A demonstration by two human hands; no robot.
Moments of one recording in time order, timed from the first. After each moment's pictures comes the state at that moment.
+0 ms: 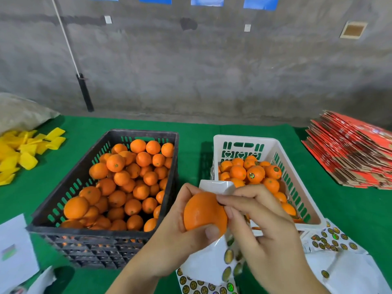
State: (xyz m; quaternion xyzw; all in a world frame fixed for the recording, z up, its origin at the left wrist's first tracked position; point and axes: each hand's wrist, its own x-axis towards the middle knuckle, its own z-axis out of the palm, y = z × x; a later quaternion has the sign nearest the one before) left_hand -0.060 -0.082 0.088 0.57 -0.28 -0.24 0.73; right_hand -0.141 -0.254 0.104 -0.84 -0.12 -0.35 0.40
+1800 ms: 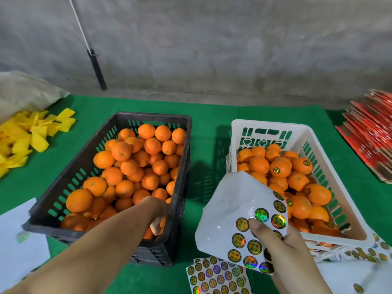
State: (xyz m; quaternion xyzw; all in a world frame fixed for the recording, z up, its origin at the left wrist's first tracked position) left_hand 0.151 -0.058 -0.068 0.83 -0.32 -0.37 -0.28; right_hand -0.087 -0.289 -0.001 -0.60 0.19 -0.07 0.78
